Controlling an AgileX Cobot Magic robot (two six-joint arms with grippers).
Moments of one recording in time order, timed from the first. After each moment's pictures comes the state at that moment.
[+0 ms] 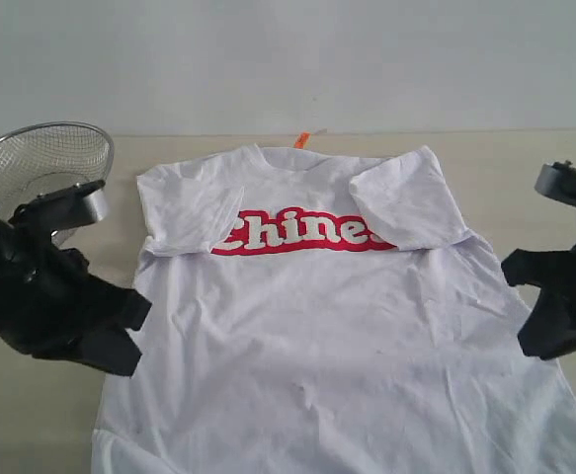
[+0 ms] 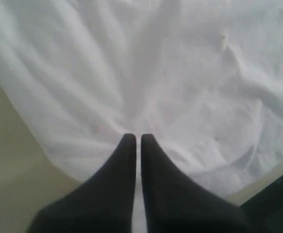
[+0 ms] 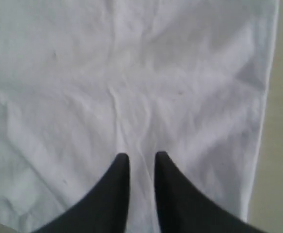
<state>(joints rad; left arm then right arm) -0.30 1.51 -0.77 -0.61 0.79 0.38 -0.16 1.51 -0.79 0.50 0.93 -0.35</state>
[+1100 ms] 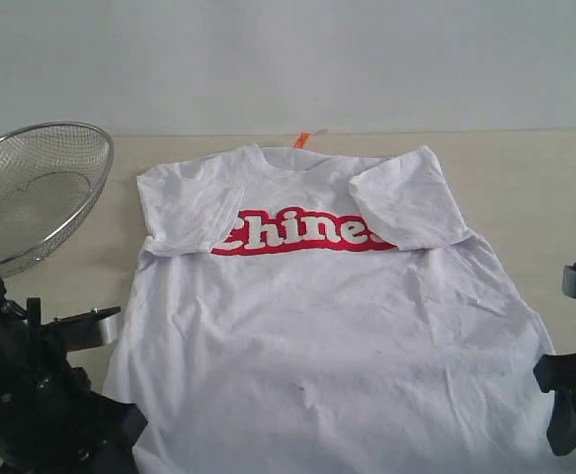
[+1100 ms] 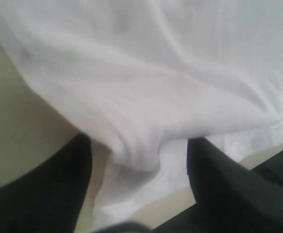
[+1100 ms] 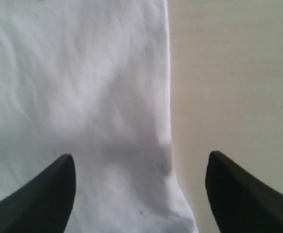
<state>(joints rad) -0.30 1.74 -0.64 -0.67 0.81 0.44 -0.16 1.55 -0.62 0.24 0.84 -0.14</state>
